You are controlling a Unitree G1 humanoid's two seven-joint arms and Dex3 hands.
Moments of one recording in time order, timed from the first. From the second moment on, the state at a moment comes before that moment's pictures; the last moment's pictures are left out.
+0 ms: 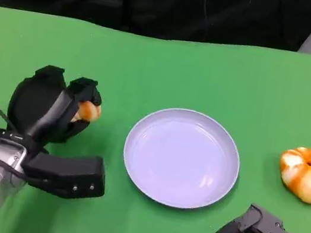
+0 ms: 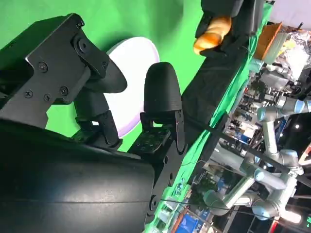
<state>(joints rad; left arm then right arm) -0.60 0.31 -0.47 0.90 0.82 -0.32 0.74 0.39 0.00 0.15 -0.18 -0.35 -0.49 -0.15</state>
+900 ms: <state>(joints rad) -0.64 0.05 -0.55 0.81 0.79 -0.40 0.65 0.39 0.00 0.15 -0.17 -0.35 -0.49 -0.15</state>
